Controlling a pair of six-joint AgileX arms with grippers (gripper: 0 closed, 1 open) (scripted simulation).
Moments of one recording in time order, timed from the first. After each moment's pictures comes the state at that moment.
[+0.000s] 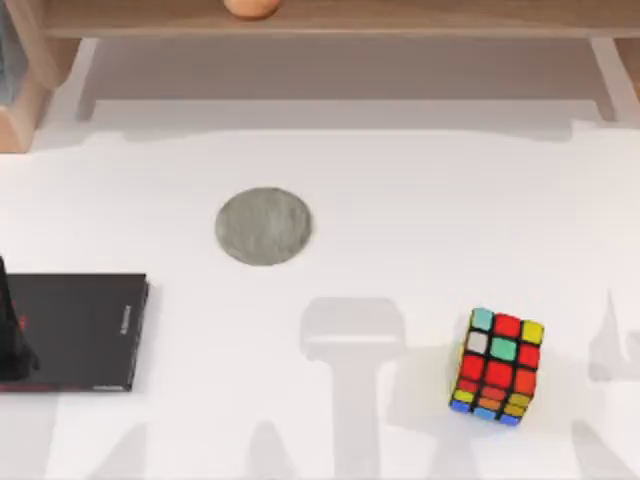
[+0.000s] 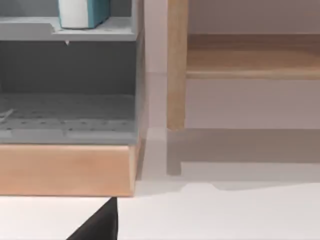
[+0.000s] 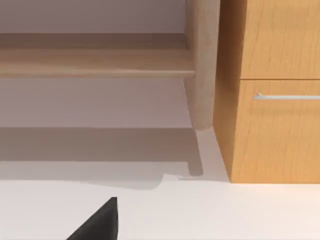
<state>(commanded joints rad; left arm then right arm) 0.00 0.00 0.00 0.00 0.00 0.00 0.00 0.00 0.00 0.00 0.00 0.00</state>
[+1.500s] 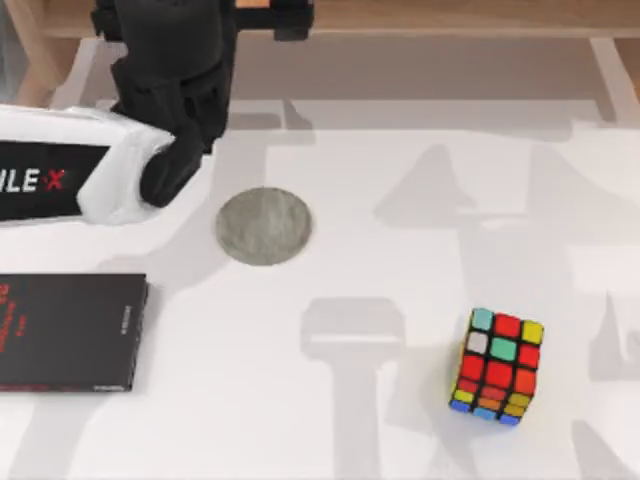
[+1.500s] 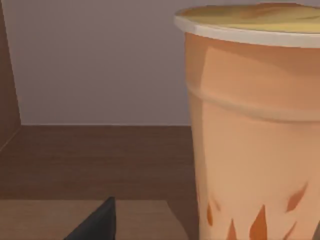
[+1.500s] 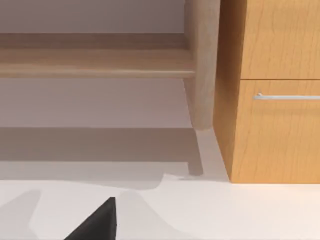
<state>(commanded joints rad) -0.50 1.86 1.10 0.76 -0.45 0.01 0.00 0.00 0.00 0.00 0.00 0.00</state>
